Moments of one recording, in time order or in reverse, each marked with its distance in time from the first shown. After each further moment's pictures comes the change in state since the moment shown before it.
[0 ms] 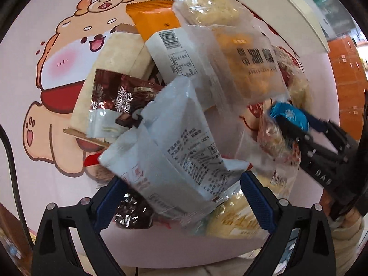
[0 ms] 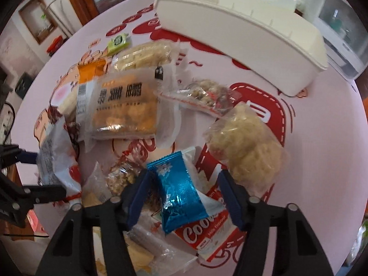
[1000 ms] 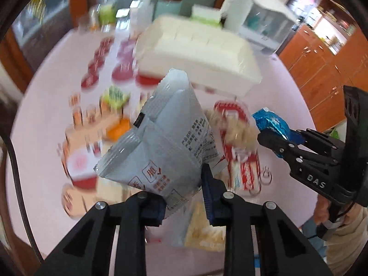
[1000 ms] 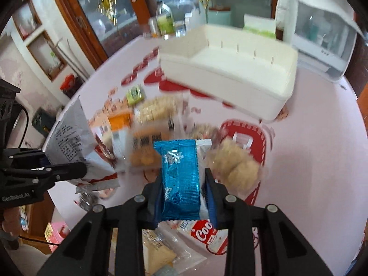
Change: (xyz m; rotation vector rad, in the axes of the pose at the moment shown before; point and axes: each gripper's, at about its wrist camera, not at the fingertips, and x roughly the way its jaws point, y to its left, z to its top) left arm -0.139 -0.085 0.001 0.332 -0.374 0.023; right arm -0.110 -0.021 0.005 0.135 -0.246 0.113
